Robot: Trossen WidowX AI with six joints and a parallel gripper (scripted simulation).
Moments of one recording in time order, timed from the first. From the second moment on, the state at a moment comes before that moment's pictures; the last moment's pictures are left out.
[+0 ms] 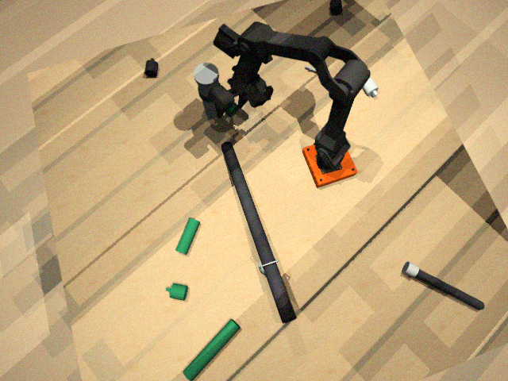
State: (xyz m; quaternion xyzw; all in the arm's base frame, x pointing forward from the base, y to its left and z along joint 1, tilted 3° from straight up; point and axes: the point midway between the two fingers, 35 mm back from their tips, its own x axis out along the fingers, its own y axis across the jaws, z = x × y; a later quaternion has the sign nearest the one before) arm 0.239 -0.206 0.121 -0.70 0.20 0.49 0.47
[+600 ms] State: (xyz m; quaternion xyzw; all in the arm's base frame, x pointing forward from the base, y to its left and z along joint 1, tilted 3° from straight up) arm 0.247 -0.200 0.103 -0.70 0.20 0.49 0.48
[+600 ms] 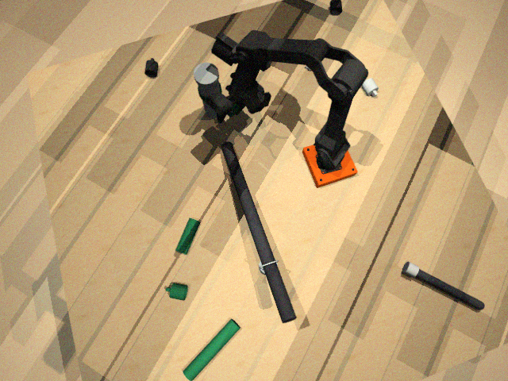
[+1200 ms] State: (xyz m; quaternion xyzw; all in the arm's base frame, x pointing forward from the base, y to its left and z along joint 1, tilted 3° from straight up) arm 0.249 -0.198 0.101 -0.70 0.21 0.48 0.49
